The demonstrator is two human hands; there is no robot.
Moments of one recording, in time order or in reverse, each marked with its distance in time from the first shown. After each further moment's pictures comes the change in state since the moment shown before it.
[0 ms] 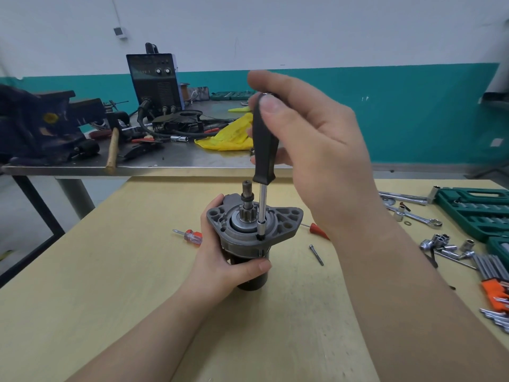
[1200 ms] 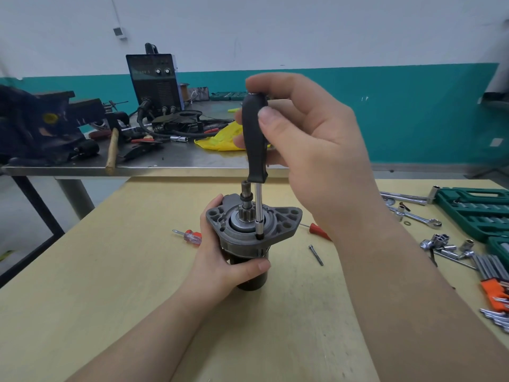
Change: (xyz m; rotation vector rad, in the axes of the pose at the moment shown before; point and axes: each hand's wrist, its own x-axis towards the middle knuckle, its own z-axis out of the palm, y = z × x) left_hand 0.000 -0.003 -0.001 0.017 0.010 -0.008; right_hand 0.001 0.003 -0.003 0.014 -0.066 -0.022
